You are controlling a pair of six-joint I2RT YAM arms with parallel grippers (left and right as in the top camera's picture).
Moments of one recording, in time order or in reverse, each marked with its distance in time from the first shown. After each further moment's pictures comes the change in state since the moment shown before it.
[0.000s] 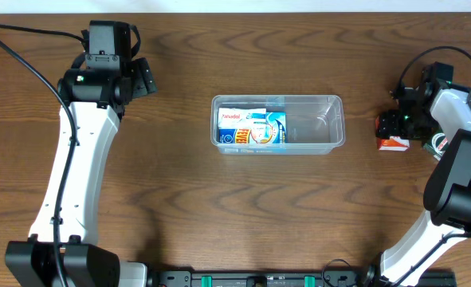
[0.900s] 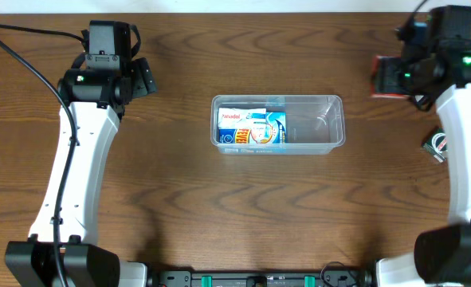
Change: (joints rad) left arm 0.000 0.000 0.000 0.000 0.000 0.000; right arm 0.277 -0.367 0.300 -0.219 -0.003 0.276
